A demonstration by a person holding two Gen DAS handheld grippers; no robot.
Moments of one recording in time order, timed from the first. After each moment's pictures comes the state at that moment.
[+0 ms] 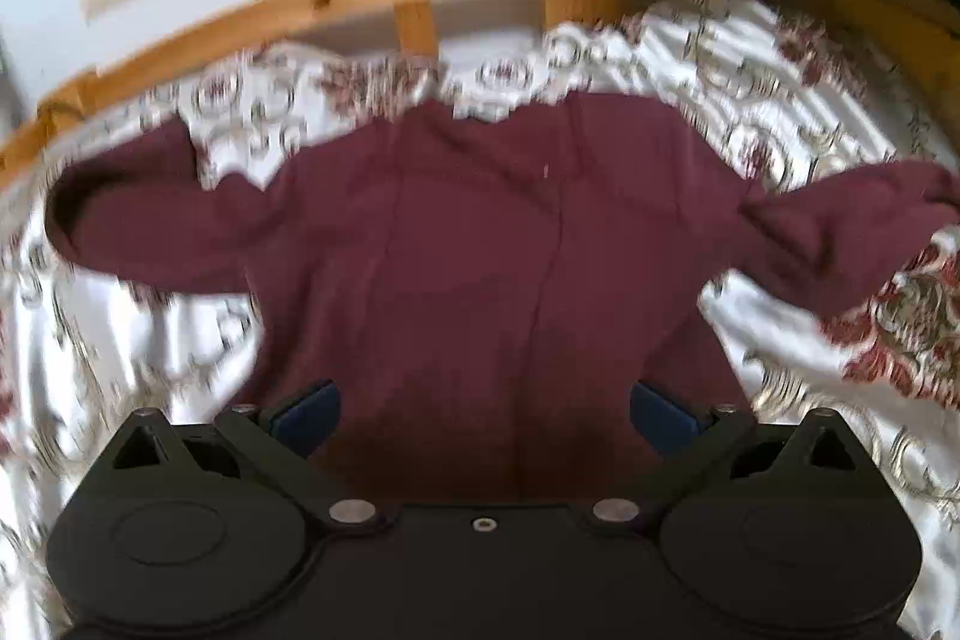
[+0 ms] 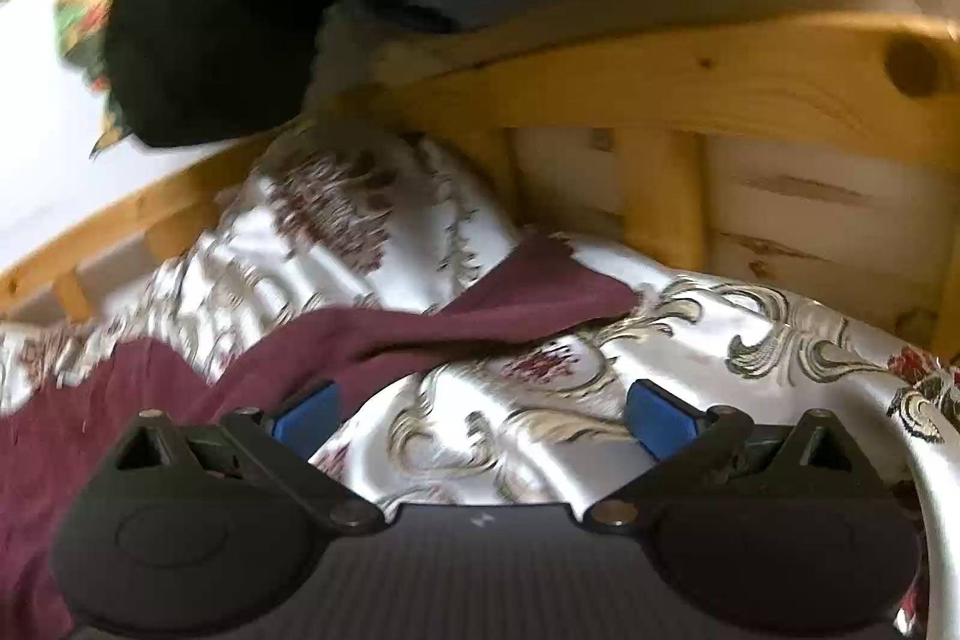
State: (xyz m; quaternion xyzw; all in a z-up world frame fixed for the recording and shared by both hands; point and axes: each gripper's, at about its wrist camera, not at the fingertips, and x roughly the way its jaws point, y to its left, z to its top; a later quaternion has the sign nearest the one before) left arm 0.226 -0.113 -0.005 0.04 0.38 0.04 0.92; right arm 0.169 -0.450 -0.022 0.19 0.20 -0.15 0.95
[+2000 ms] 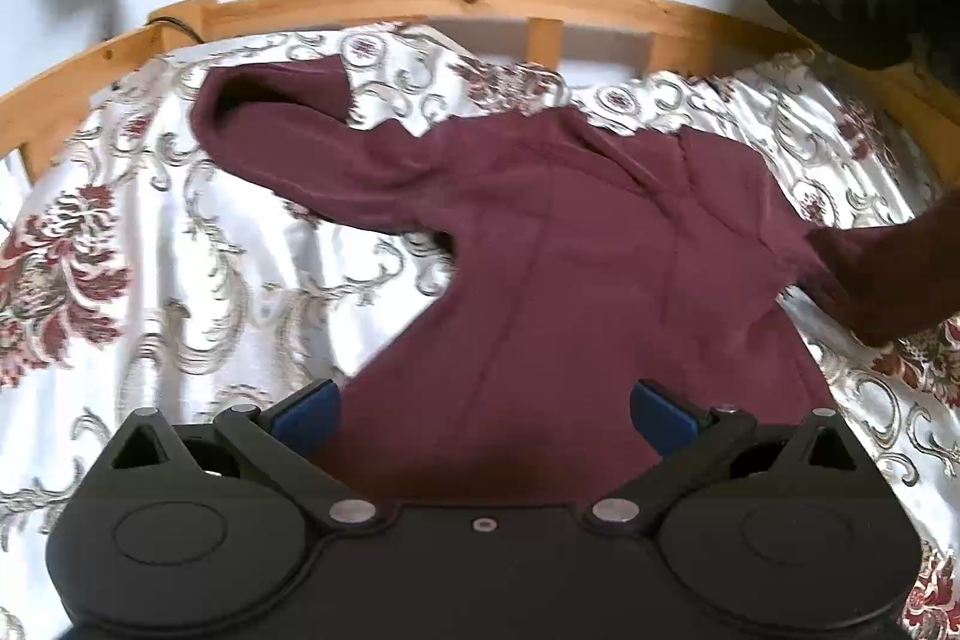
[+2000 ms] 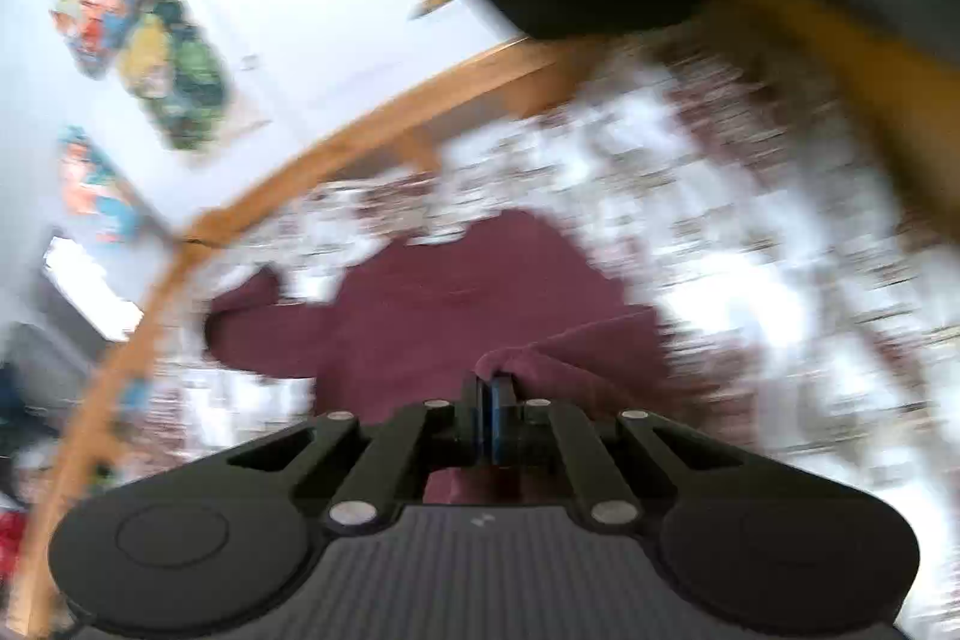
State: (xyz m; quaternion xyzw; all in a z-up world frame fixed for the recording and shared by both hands) left arm 0.134 0.005 0.013 -0.04 0.34 0.06 0.94; right arm 0.209 -0.340 0.131 0.19 0.39 0.23 0.87
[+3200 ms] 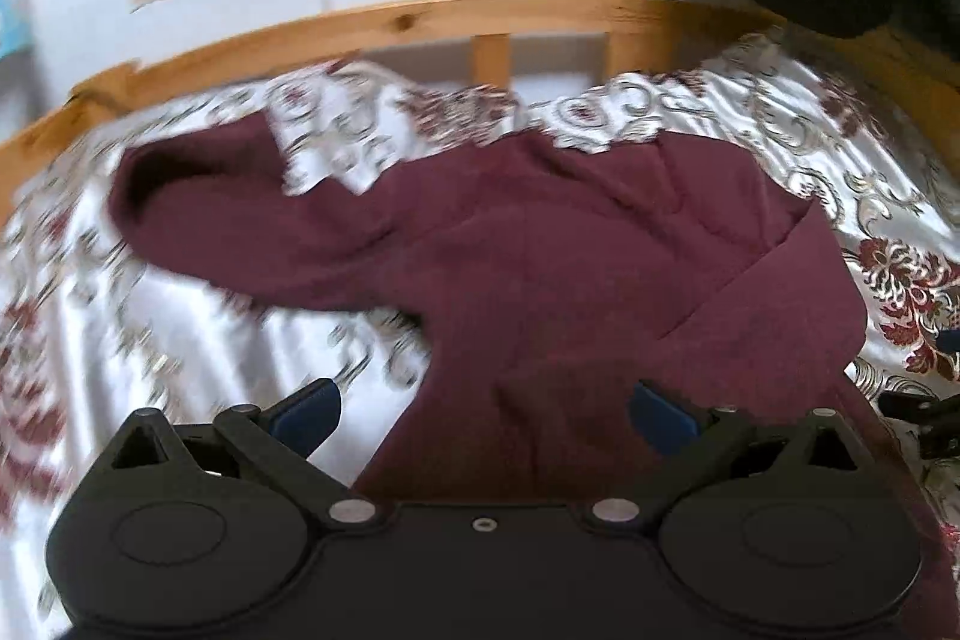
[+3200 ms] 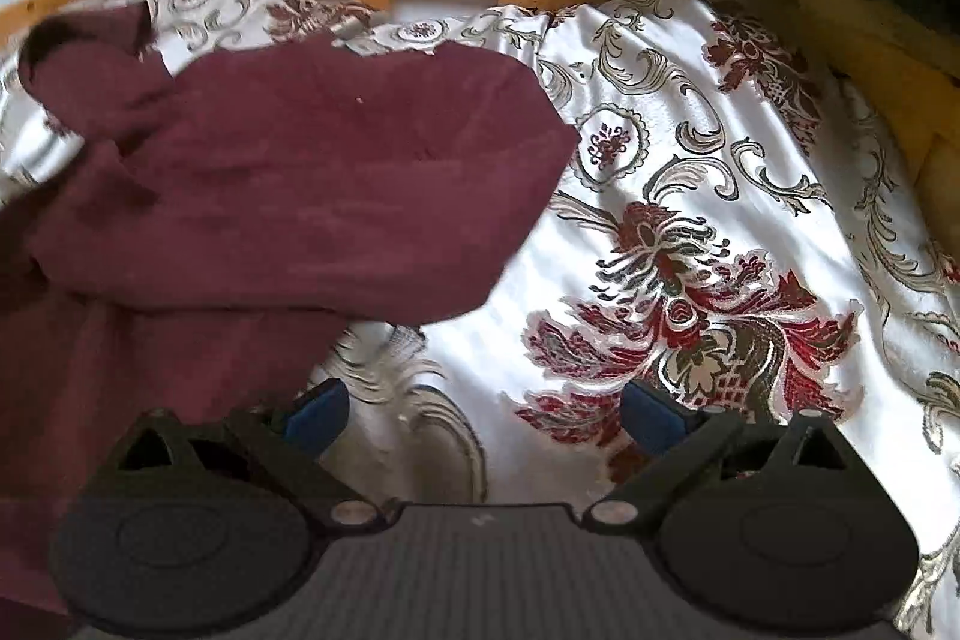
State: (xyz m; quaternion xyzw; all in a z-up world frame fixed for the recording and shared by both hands) left arm 0.209 0.001 0.001 0.04 0.32 0.00 0.95; right arm 0.198 -0.271 -0.058 -0.11 0.34 0.08 0.93
